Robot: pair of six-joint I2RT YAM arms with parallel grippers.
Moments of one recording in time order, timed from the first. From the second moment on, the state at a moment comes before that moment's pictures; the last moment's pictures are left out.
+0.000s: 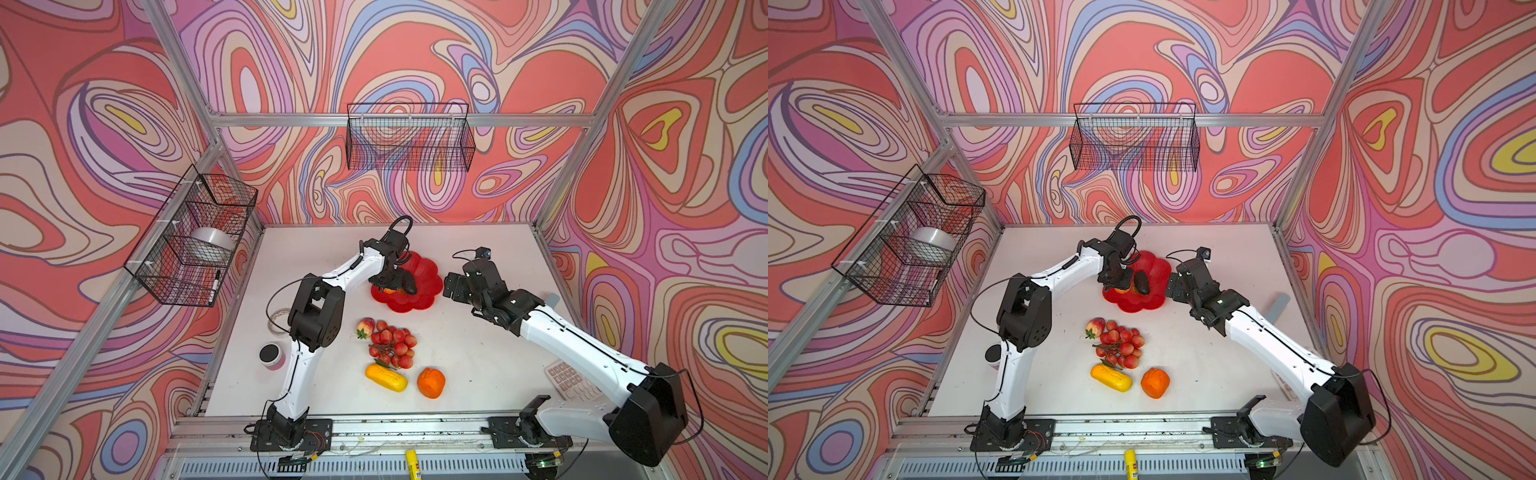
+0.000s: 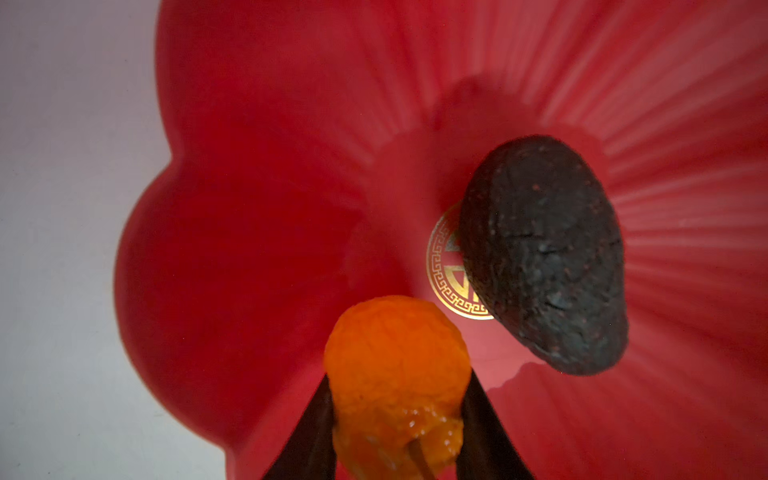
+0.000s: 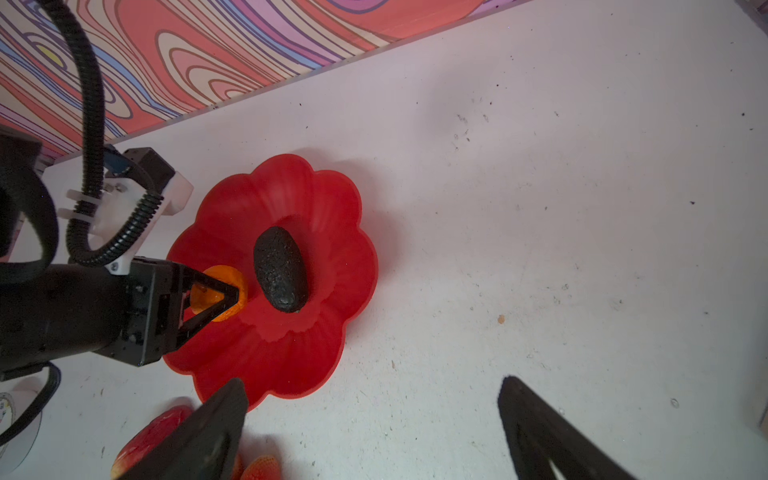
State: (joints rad) left arm -0.55 2.23 1.88 -0.93 -0.05 -0.32; right arm 0.56 1.27 1.00 -0.47 0.32 0.63
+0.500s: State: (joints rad) left arm -0.55 2.18 1.88 -0.90 -0.02 -0.37; right arm 0.56 1.27 0.99 -0.60 0.23 0.65
